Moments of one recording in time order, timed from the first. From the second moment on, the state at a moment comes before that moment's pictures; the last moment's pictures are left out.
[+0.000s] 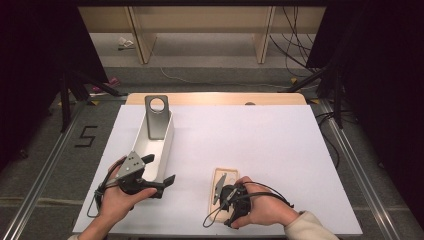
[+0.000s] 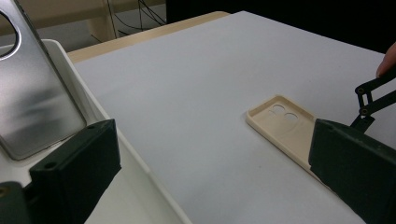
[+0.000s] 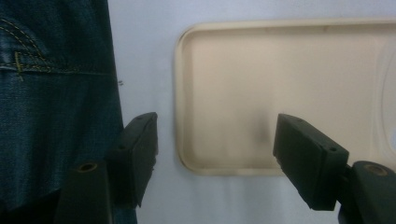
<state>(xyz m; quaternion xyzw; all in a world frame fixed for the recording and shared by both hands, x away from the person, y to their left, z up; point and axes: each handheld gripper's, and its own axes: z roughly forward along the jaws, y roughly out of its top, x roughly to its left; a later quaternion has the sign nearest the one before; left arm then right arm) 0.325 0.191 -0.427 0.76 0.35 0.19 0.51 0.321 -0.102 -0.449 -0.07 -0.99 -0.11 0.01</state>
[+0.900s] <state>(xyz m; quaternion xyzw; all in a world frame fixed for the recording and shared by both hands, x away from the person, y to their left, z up) 0.325 0.189 -0.427 0.76 0.35 0.18 0.51 0.309 -0.084 -0.457 -0.05 -1.00 -0.08 -0.03</state>
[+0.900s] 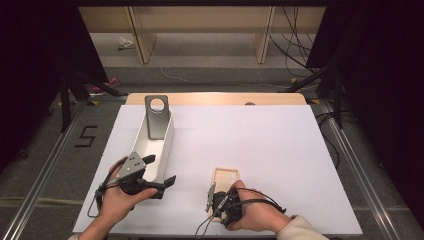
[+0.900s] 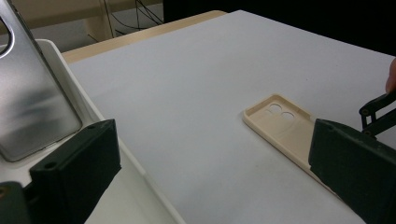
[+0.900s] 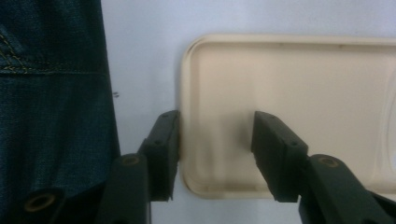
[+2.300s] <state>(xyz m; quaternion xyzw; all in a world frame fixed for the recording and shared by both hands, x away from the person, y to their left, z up) 0.325 0.189 -0.428 0.76 0.35 0.18 0.51 0.313 -0.097 -0.435 -0.07 -0.99 -0.14 0.01</state>
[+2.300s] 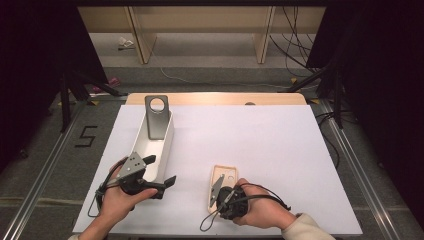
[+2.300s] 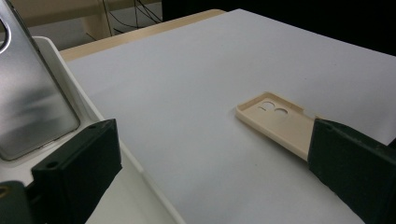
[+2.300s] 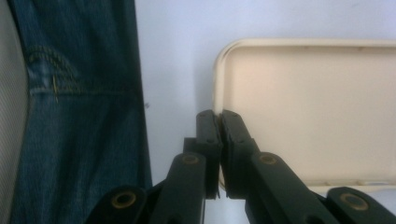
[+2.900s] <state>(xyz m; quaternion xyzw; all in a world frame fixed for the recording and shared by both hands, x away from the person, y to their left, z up) 0.326 0.188 -0.429 0.77 0.34 0.18 0.51 0.331 -0.118 -0.415 -0.13 -0.95 -0.28 -0.03</state>
